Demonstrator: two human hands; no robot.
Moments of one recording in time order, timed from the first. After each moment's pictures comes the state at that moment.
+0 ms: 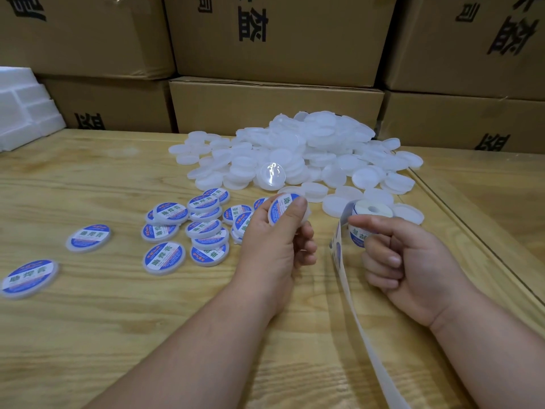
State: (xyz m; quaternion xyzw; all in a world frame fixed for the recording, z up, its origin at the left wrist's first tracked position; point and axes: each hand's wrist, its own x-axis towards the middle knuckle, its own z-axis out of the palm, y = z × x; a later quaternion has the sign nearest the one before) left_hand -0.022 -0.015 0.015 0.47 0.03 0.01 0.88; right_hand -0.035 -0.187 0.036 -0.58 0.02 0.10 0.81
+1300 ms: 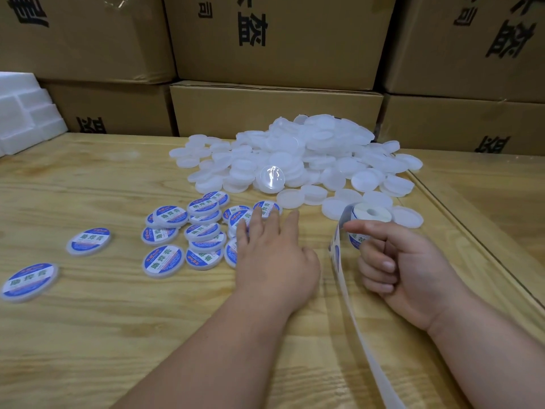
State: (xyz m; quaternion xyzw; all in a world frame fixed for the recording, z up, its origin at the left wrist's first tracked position) left_hand -0.018 -0.014 -0.005 0.98 -0.01 0.11 0.18; right_hand -0.034 -0.186 0.034 -0.59 0.01 0.11 0.80
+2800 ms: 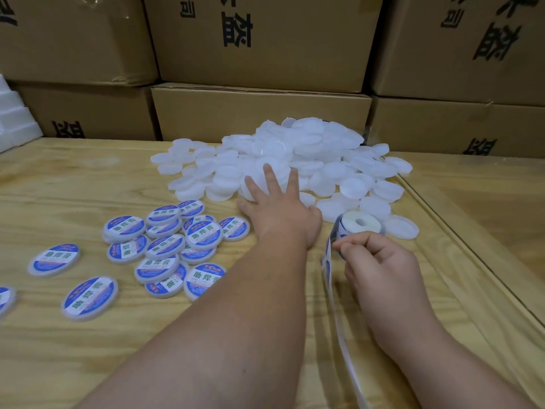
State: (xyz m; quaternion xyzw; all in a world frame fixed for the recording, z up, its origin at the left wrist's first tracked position) left_hand 0.100 -0.052 0.005 0.99 0.06 0.09 0.11; right_hand -0.037 -0.165 0.018 -0.71 0.02 -0.13 0.69
